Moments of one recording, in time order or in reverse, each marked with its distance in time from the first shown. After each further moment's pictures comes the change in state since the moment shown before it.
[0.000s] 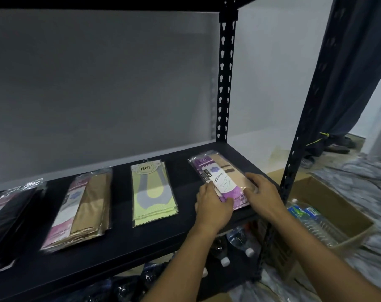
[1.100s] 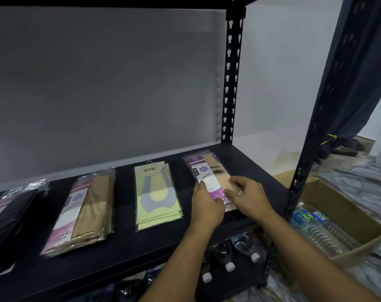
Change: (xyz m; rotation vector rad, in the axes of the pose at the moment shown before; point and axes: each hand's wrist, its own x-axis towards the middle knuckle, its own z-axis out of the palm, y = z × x) left_hand 0.020 -0.015 -0.013 -0.103 0.100 -0.083; right_hand 0.017 -0.020 0.038 0.114 -0.039 -0.015
